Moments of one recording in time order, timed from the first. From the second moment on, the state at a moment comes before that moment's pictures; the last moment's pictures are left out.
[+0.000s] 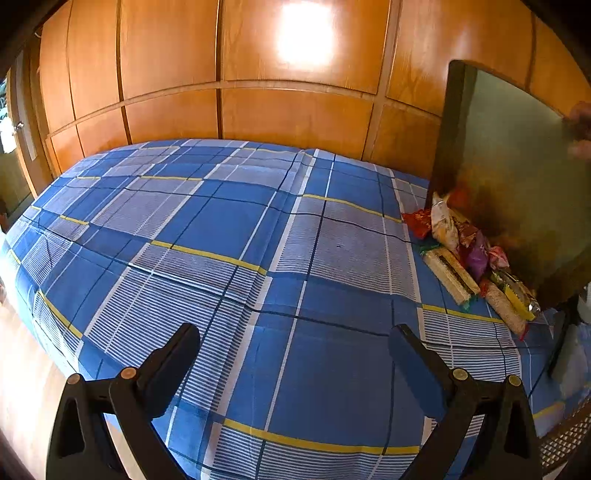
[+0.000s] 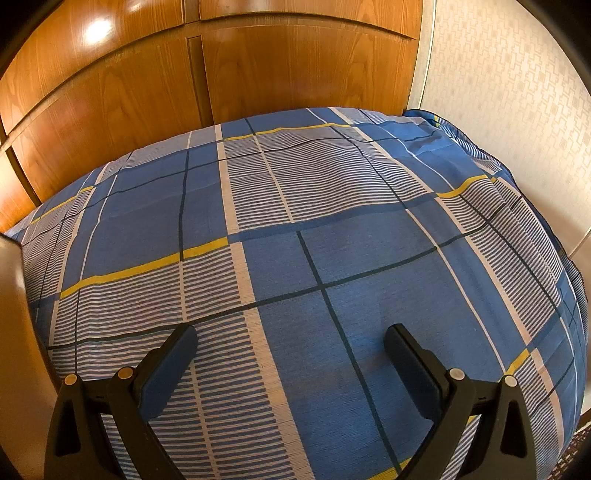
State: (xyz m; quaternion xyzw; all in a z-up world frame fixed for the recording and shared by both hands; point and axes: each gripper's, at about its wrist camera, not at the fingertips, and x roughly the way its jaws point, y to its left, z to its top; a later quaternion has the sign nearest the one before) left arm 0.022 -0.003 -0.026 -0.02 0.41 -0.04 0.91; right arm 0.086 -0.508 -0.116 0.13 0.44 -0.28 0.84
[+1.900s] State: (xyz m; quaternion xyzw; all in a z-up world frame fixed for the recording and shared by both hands) left arm 0.001 0.097 0.038 -0.08 0.31 0.07 0.94; right arm 0.087 -0.508 -0.116 0.13 0.44 -0.28 0.84
